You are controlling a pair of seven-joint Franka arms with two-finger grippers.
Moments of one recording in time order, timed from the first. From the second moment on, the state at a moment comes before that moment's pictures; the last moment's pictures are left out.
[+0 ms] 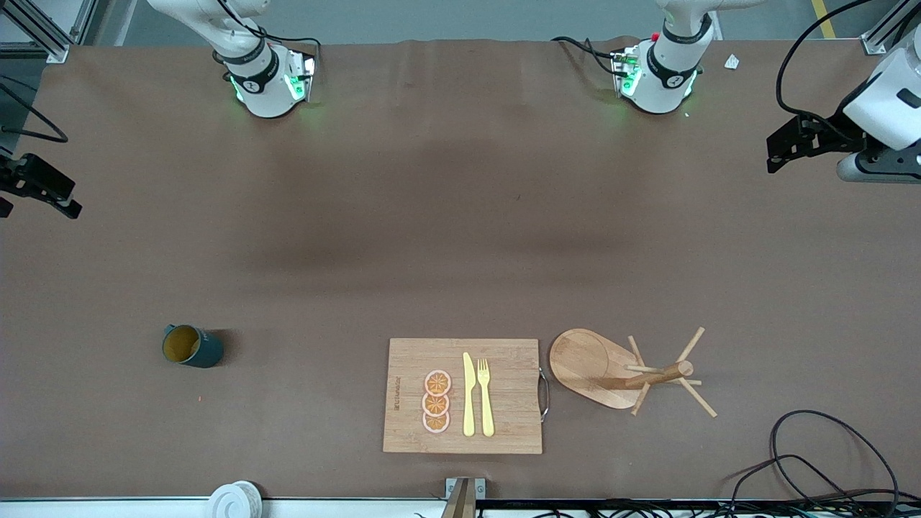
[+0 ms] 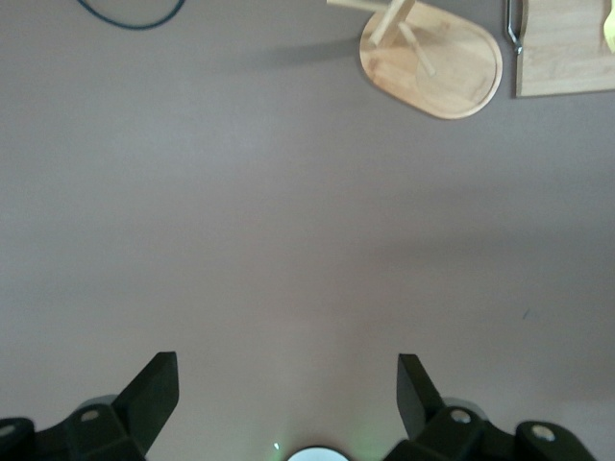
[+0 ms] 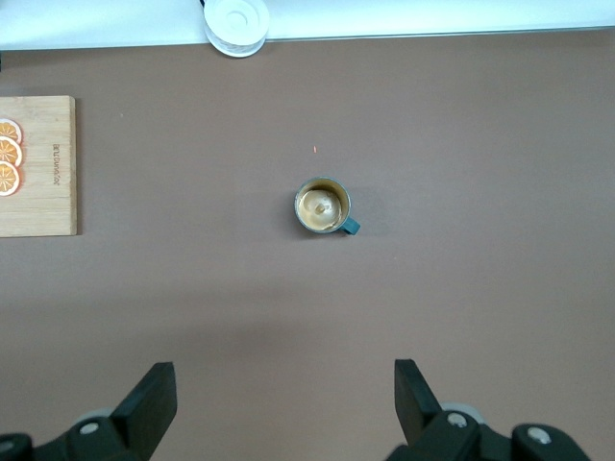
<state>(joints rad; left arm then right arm) 0.06 -0.02 -0.18 -1.52 0.04 1.45 -0.03 -0.04 0.00 -0.01 -1.53 0.00 1.68 -0.02</state>
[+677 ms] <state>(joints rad) 0.06 -0.01 -0.18 -1.52 0.04 1.43 -0.03 -0.04 0.01 -0.01 -1.52 0.00 1.68 -0.02</state>
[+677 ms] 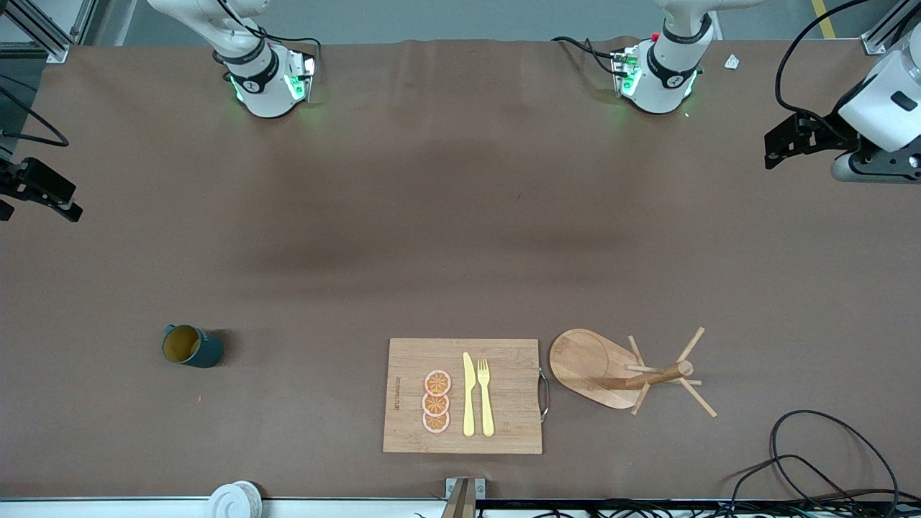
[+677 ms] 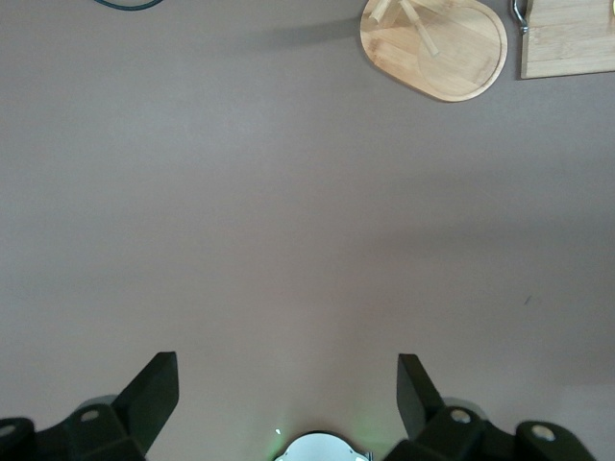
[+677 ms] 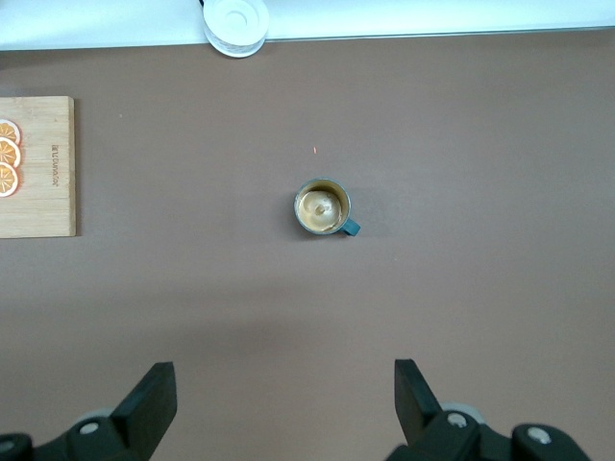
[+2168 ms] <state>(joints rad) 0.09 0.02 -0.18 -1.47 0.04 1.43 -0.03 -0.05 0.05 -0.01 -1.51 0.00 1.68 -0.02</state>
